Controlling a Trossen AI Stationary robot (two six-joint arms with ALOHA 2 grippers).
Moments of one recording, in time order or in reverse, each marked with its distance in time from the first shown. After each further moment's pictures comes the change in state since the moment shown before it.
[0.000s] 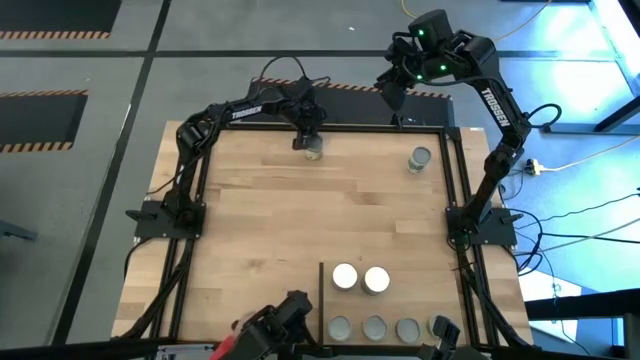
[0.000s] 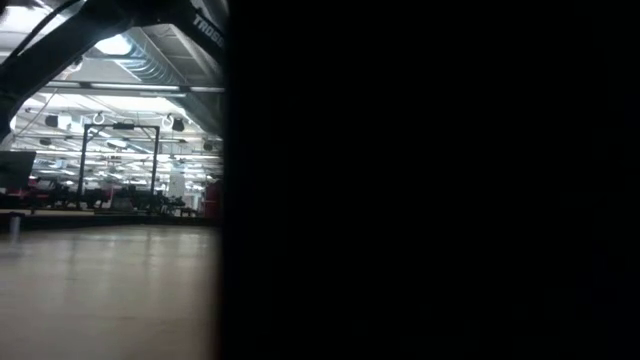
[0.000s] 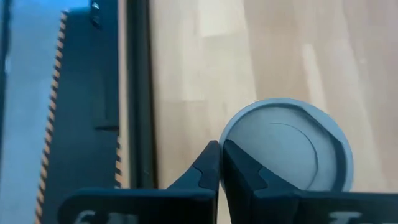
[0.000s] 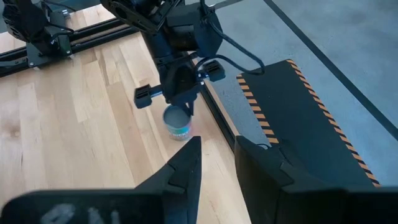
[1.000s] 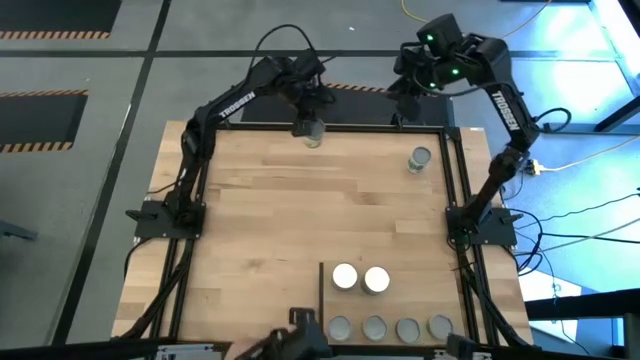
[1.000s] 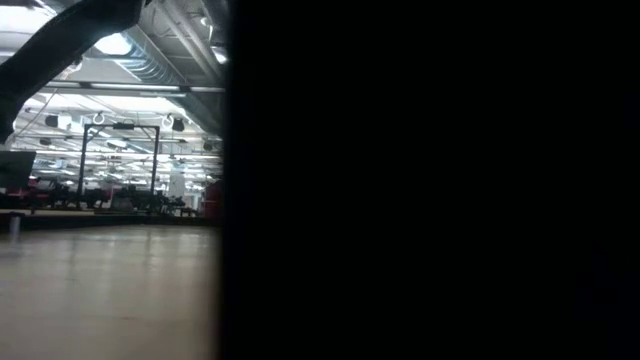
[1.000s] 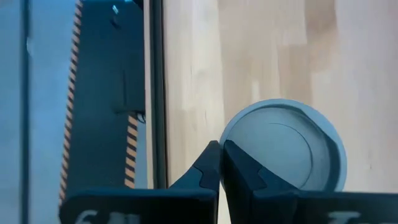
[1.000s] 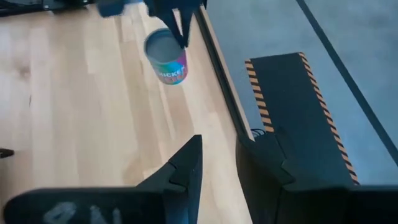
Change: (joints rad) left arm -0.117 0.003 0.653 -0.617 -0.116 -0.138; right arm 0.001 -0.048 0.000 -0.149 -0.019 -0.188
